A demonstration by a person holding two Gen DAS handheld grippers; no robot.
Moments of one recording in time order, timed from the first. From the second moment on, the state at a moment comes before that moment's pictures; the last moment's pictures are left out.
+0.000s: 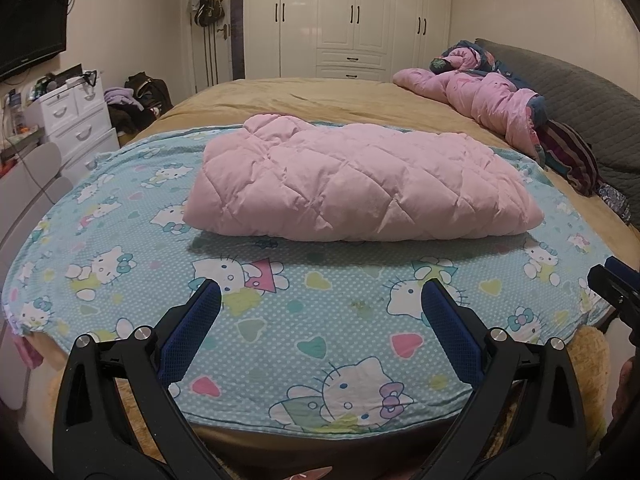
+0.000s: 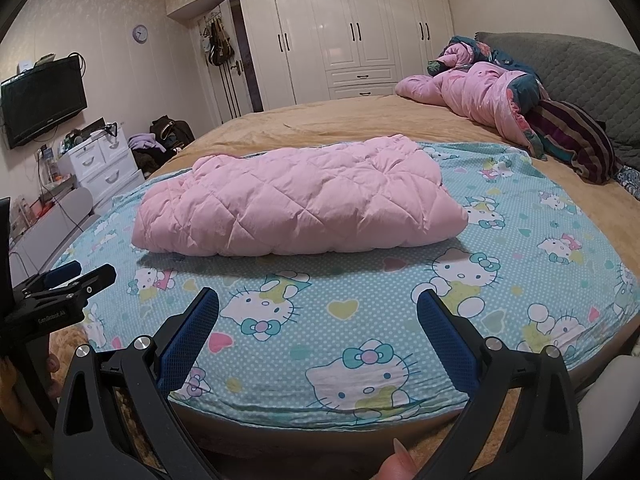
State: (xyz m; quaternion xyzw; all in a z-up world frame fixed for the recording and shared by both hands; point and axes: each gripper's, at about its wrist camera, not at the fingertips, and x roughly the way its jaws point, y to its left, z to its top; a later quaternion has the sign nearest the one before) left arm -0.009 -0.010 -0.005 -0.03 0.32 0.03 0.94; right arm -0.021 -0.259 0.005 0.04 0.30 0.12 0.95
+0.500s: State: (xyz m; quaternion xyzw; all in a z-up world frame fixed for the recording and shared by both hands) left arm -0.009 -0.012 -0.006 -0.02 0.33 0.04 0.94; right arm -0.021 -0.261 0.006 0.04 0.30 0.12 0.95
